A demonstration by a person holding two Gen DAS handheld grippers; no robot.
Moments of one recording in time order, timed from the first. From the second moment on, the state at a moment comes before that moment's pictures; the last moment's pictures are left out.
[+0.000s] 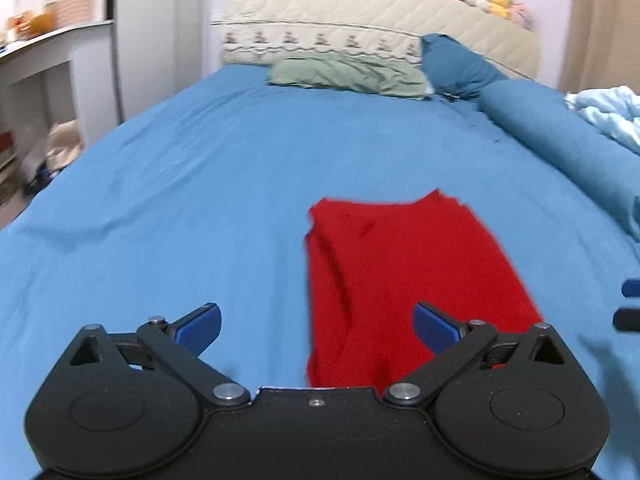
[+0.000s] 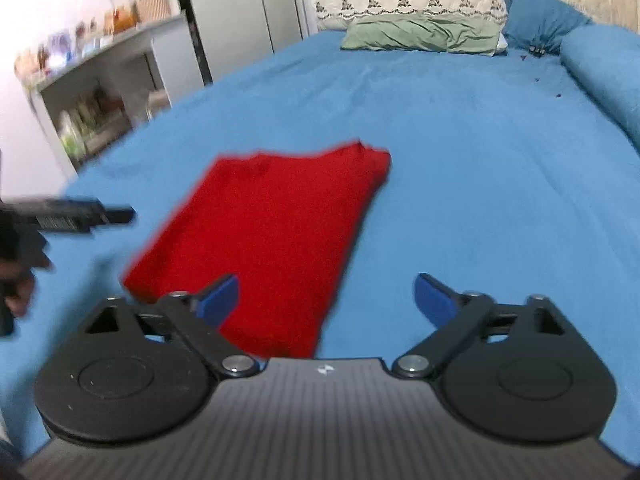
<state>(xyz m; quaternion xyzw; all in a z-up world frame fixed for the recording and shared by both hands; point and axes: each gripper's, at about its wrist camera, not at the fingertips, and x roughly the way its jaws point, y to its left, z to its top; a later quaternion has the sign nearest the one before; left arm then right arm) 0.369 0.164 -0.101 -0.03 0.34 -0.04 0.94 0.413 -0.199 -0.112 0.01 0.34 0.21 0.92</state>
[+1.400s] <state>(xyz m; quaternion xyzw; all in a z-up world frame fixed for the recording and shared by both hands) 0.255 -0.007 -0.062 -0.06 0.39 -0.23 0.89 0.302 -0.300 -0.056 0.10 0.43 0.21 0.87</state>
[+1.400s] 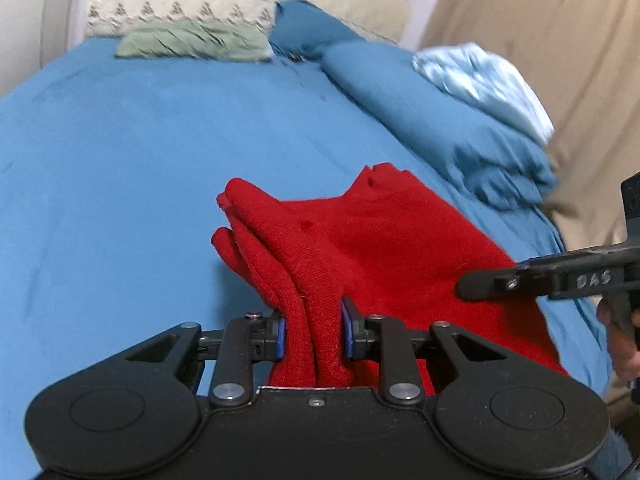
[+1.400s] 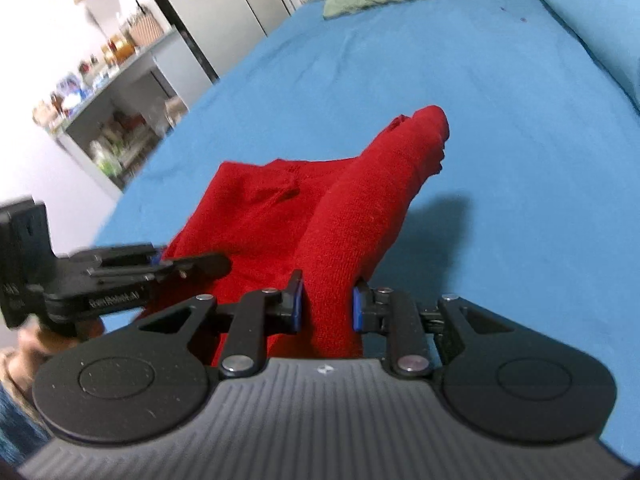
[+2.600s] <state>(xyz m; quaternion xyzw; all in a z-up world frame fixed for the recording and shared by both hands) 0.229 -0.005 -0.118 -0.02 0.39 -0.10 0.91 0.252 -0.344 -0.136 0.08 0.38 0.12 0.91</state>
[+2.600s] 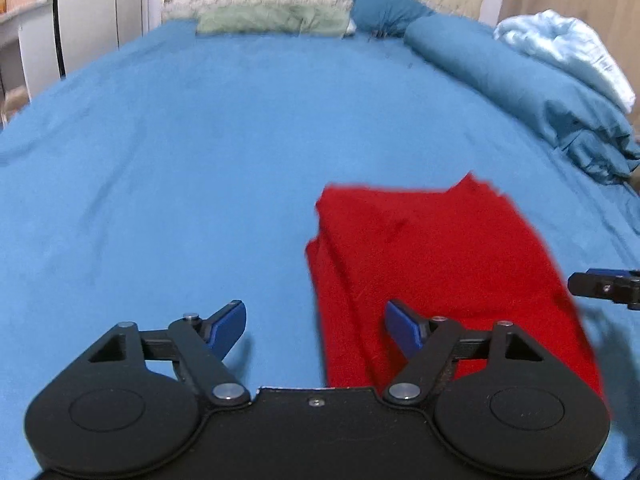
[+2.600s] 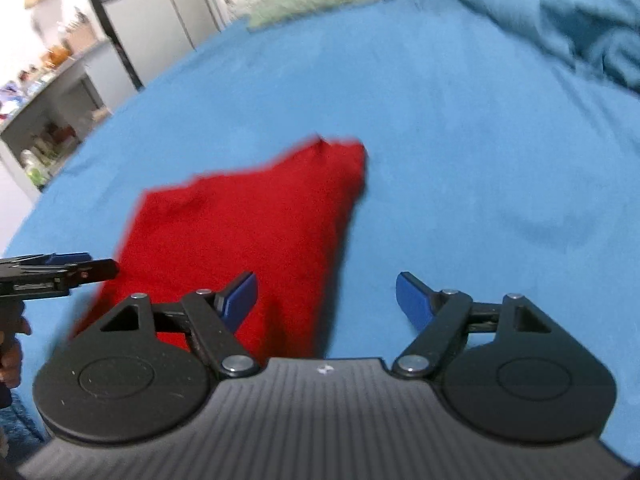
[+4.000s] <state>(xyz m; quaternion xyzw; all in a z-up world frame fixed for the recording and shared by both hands) -0.005 -0.024 -0.013 0.05 0.36 -0.03 0.93 0.014 -0.284 -0.039 0.01 0.44 0.00 0.90</state>
